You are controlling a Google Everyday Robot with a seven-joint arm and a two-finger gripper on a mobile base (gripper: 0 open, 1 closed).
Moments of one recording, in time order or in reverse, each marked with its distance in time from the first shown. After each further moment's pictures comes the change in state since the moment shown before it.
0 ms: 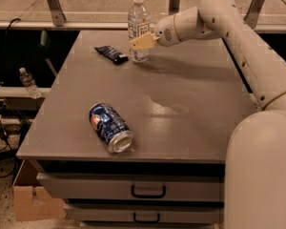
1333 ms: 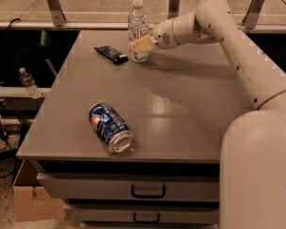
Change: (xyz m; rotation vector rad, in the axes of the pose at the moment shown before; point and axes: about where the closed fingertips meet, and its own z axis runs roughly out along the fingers) arm 0.015 -0.021 0.014 0.029 -0.007 -0.024
